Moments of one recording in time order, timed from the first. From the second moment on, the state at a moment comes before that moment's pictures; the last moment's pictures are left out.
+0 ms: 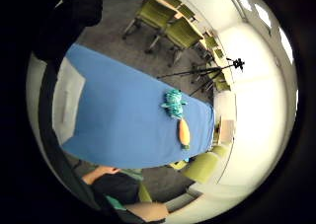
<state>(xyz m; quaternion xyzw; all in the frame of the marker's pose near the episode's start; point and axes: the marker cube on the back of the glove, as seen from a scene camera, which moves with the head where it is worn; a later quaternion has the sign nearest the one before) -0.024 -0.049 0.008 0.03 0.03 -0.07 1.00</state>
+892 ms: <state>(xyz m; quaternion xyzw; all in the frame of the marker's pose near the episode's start) 0.285 -0.086 0.229 -0.09 0.02 0.09 0.99</state>
